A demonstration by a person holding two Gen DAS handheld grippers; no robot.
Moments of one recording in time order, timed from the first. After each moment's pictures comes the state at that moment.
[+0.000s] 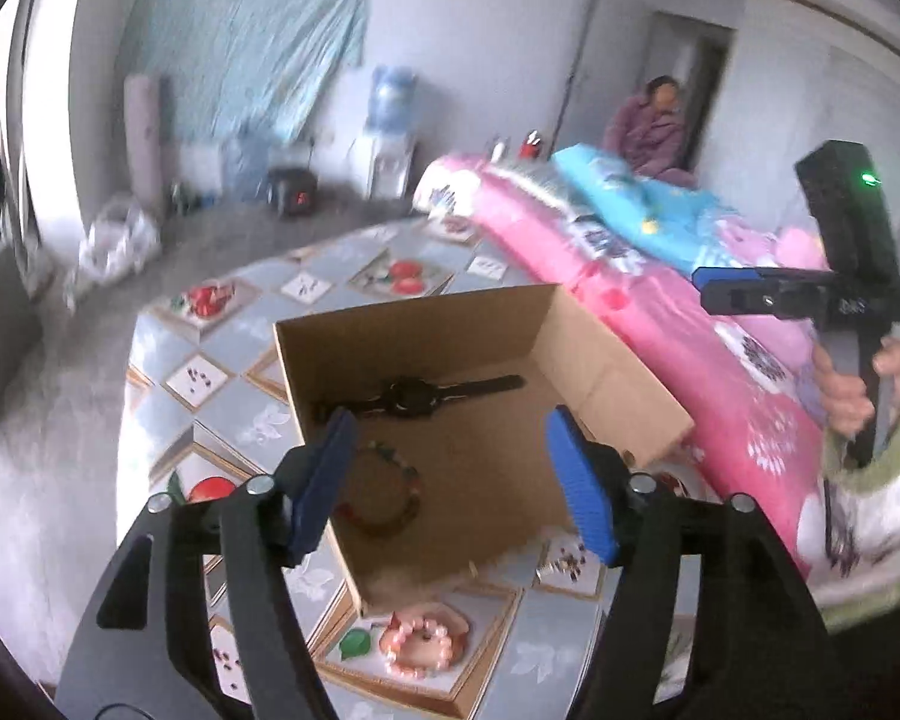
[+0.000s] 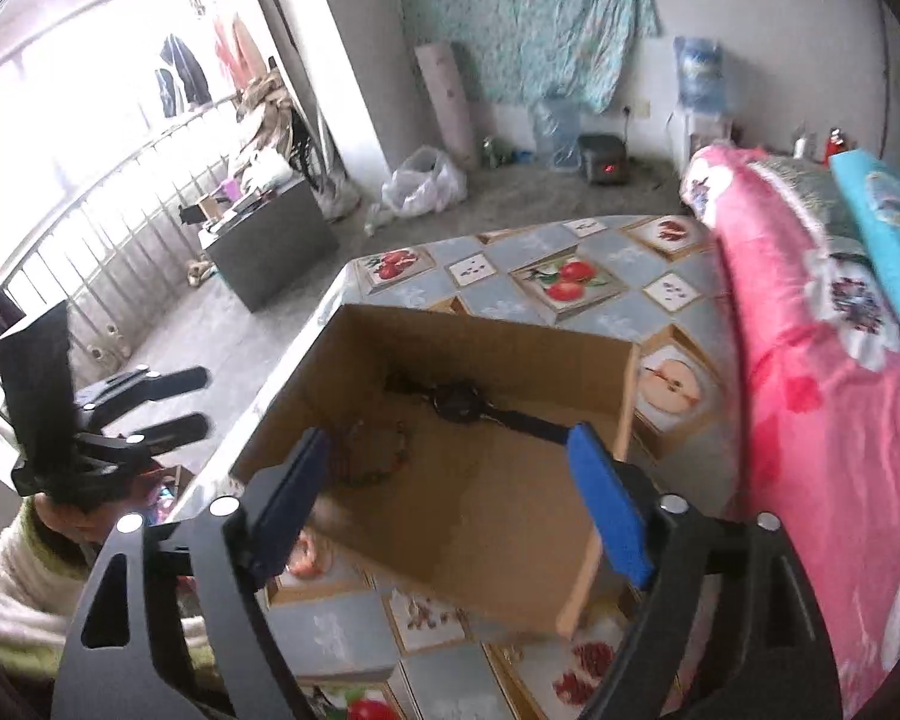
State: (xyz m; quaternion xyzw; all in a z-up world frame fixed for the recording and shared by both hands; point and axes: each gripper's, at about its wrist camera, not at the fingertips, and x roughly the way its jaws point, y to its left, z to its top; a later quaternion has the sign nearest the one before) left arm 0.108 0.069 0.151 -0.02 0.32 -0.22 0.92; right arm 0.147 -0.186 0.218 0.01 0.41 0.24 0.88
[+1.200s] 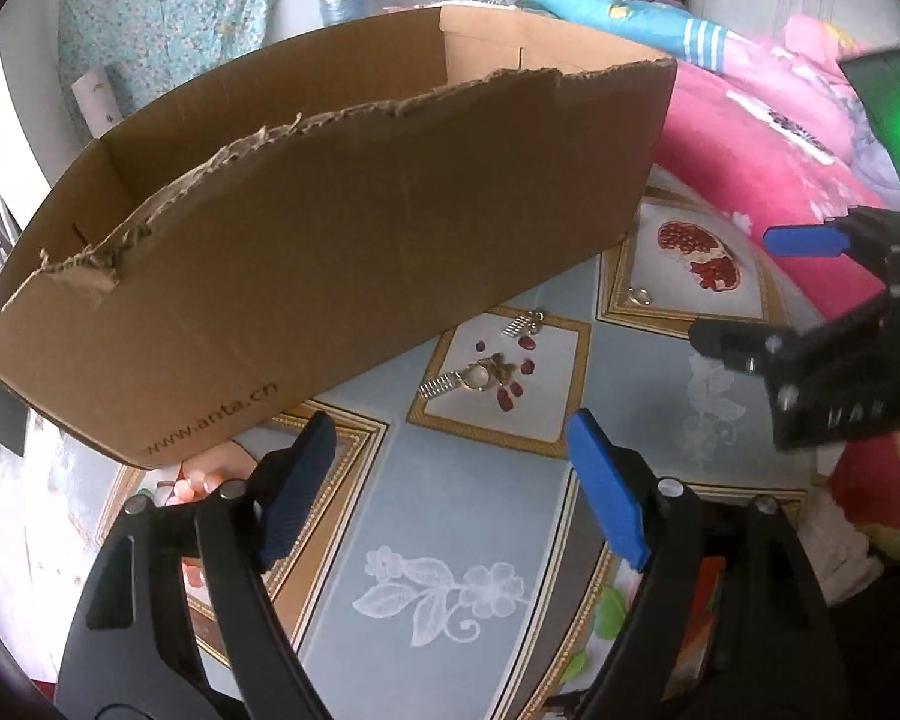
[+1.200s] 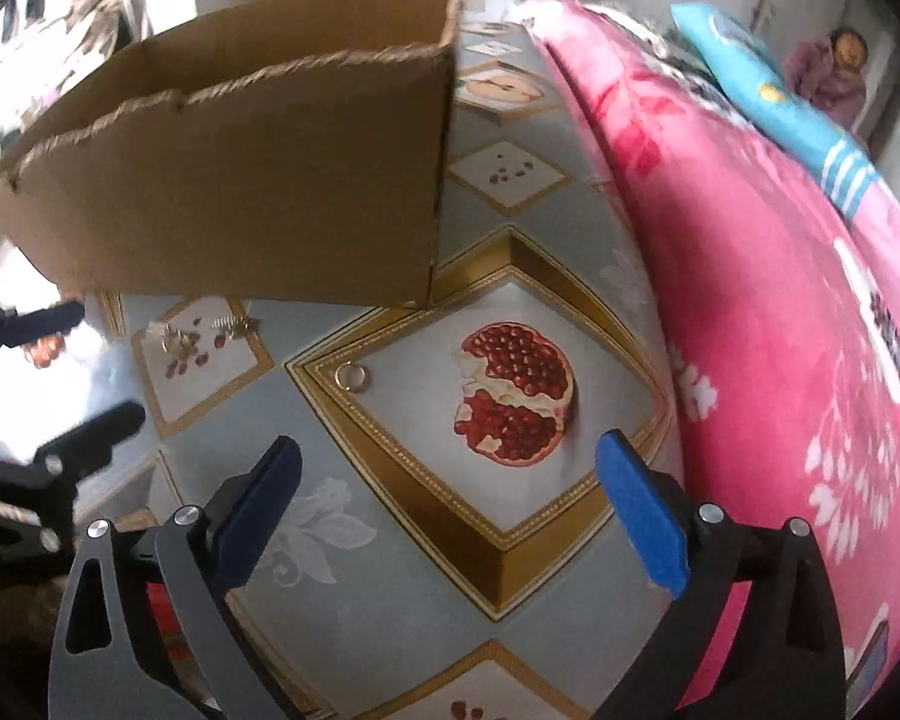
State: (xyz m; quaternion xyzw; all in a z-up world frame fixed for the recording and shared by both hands) left arm 0.073 -0.077 -0.017 0.12 0.43 -0.18 0.88; right arm 0.050 -0.212 0.019 -0.08 0.50 0.01 0.86
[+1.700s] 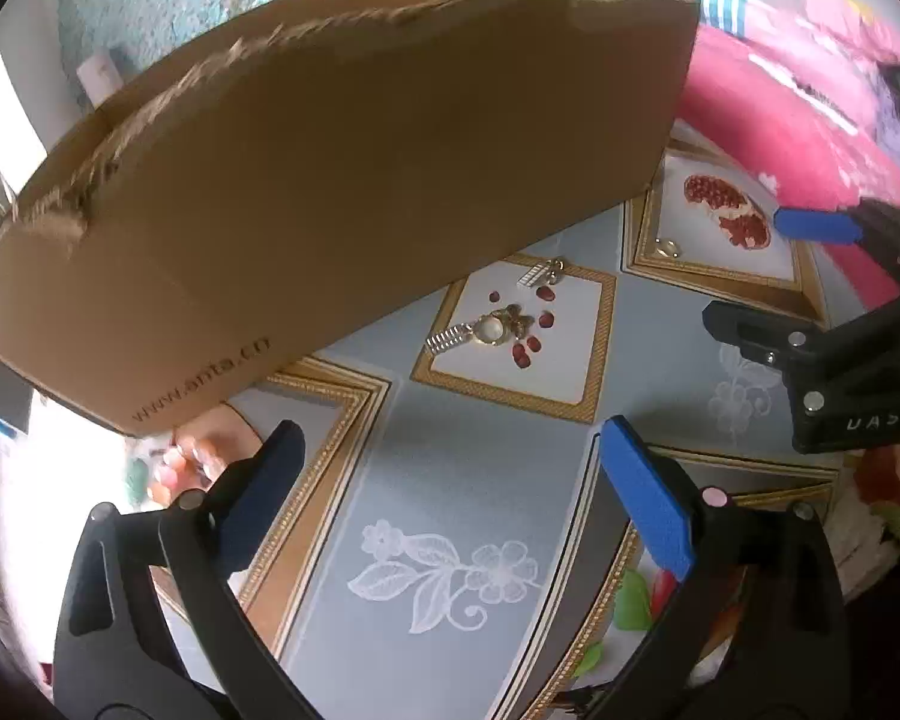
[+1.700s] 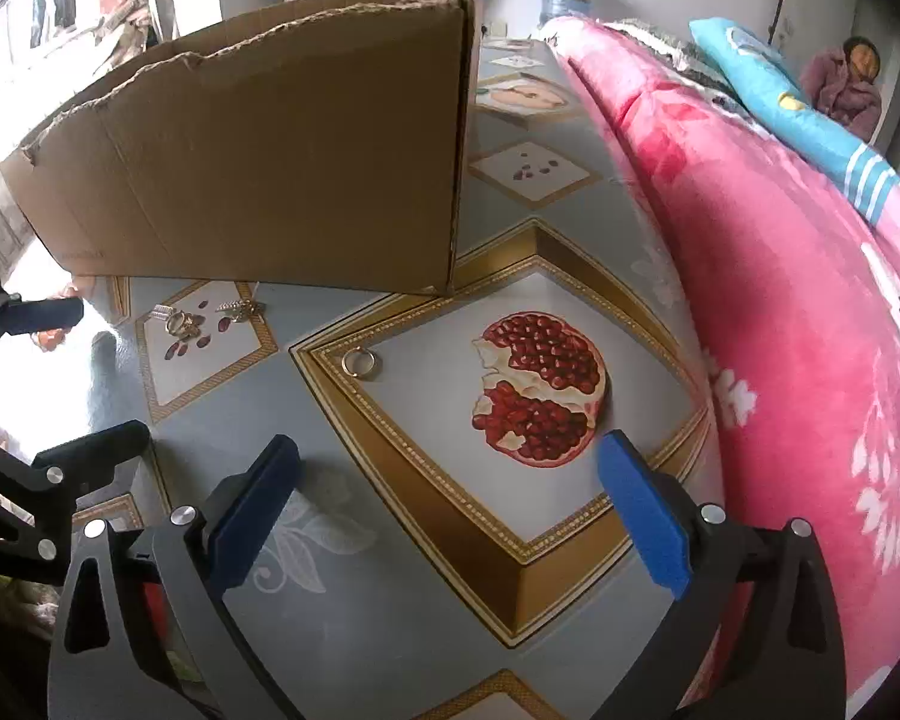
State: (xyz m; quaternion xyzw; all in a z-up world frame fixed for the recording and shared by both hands) left arm 0.080 -0.084 -0.032 0.12 0.47 -0.16 0.86; right arm 0.047 -0.223 0.003 -0.06 0.48 0.05 0.88
